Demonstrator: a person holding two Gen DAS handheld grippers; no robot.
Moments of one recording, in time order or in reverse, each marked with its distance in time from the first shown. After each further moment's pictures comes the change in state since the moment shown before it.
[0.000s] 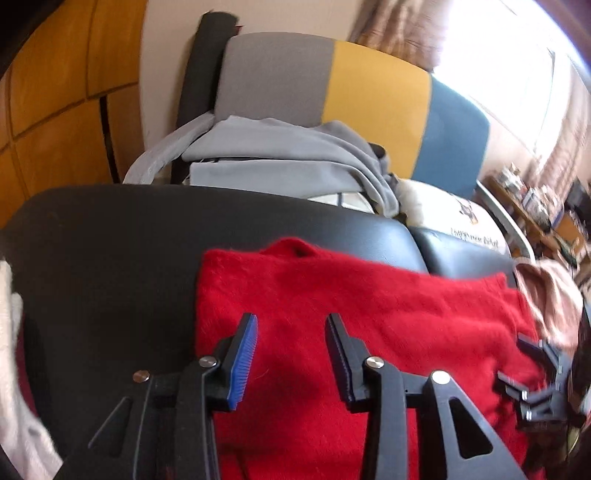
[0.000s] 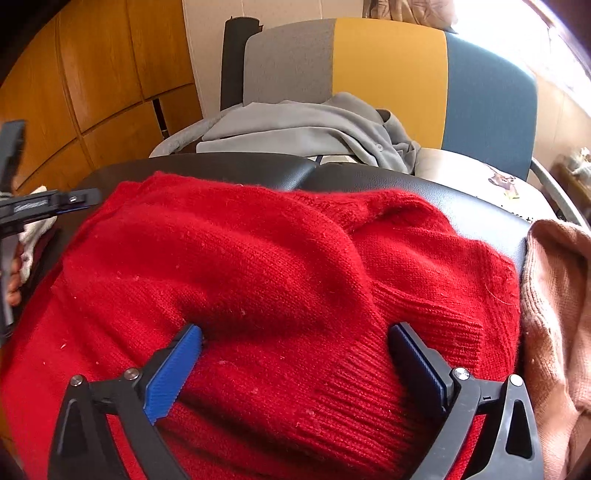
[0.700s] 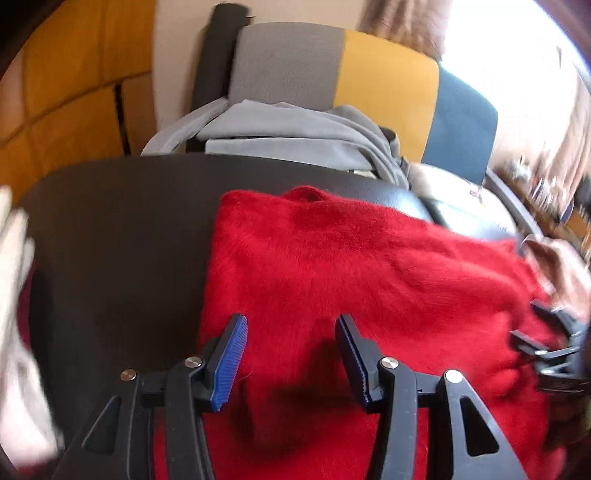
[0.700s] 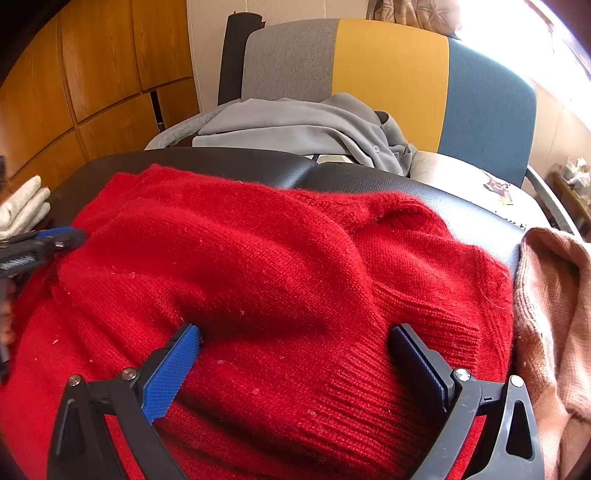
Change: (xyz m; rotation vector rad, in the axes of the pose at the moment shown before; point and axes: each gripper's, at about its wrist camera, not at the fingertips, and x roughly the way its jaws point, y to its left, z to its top) left arm -0.015 0.015 -0.048 -0.079 0.024 0.014; right arm 0.001 0.009 0.004 -0.030 0.011 -0.052
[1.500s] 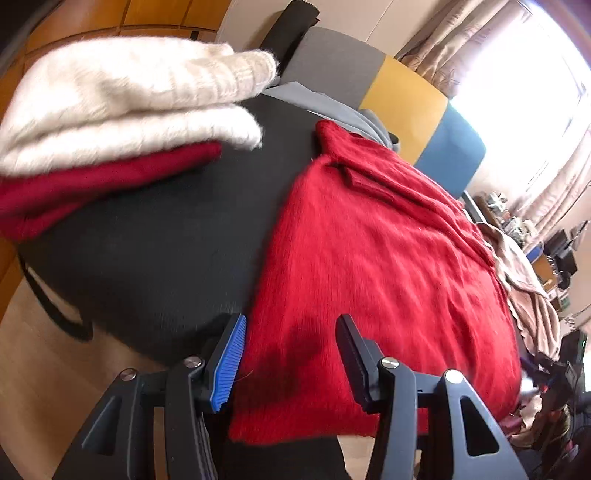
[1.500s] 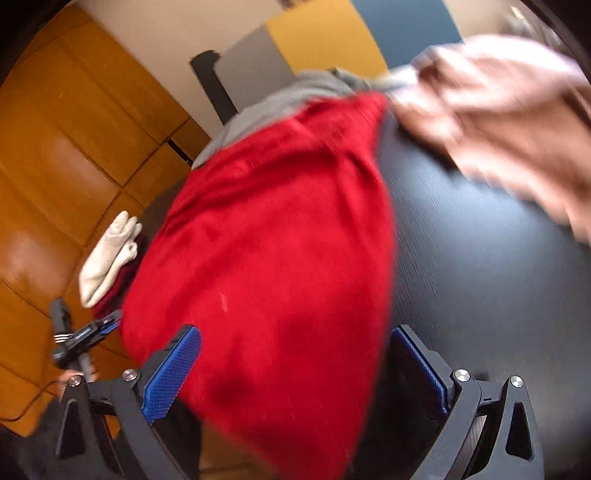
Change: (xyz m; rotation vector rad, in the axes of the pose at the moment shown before) left arm -0.149 0.113 -0.182 -0.205 0.031 -0.128; right arm -0.185 -0.045 -0.213 0.452 0.023 0.357
